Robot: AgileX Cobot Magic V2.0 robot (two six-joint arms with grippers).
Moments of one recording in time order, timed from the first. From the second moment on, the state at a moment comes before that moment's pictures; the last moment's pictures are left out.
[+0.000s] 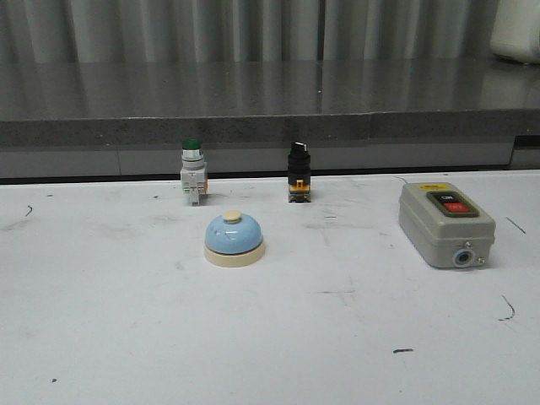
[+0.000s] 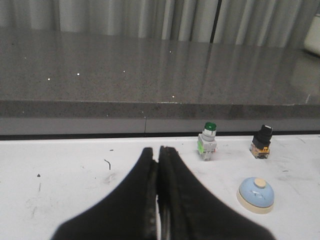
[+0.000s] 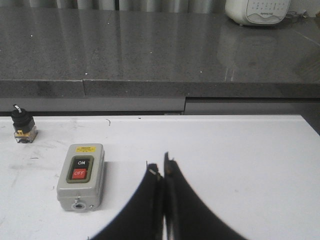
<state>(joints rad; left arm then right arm) -0.15 0.12 -0.35 -0.03 0.39 -0.09 -0.04 0.25 -0.38 -0.03 0.38 0.06</state>
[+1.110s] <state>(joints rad) -0.15 0.12 -0.35 -0.03 0.38 -0.09 0.36 1.15 -0.65 0.03 0.17 0.06</state>
